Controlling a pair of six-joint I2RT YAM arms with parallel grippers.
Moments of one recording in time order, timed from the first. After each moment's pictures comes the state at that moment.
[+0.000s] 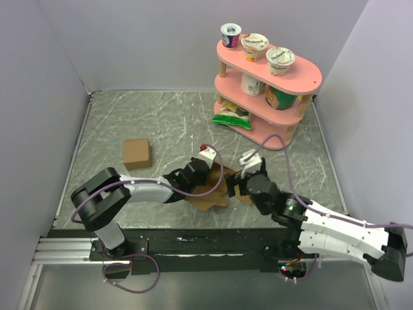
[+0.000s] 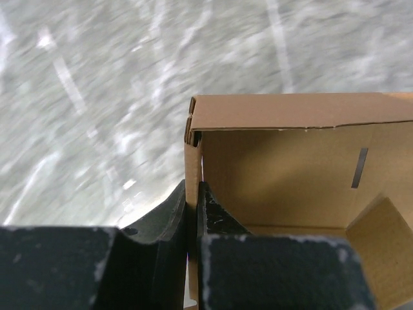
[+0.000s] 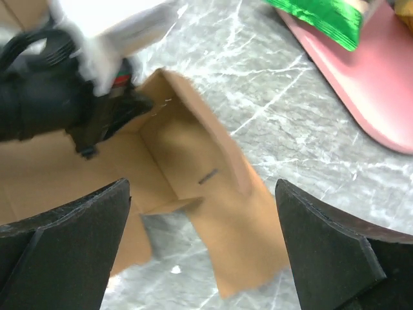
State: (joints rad) left arm -0.95 1.67 0.79 0.34 -0.40 -0.17; right arm 1.09 0.83 0.58 -0.20 0.65 0.17
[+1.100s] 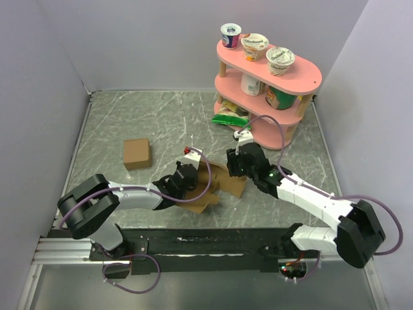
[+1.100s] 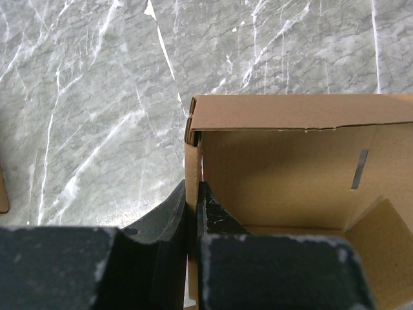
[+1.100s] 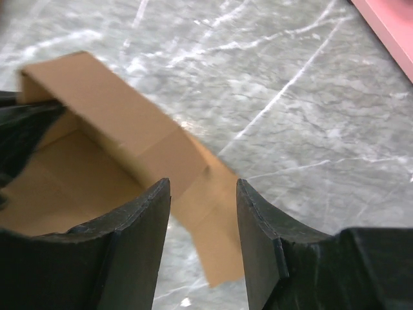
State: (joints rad) left arm -0.94 1.53 0.61 0.41 -0.61 -0.23; right arm 0.69 1.17 0.73 -0.16 0.22 0.27
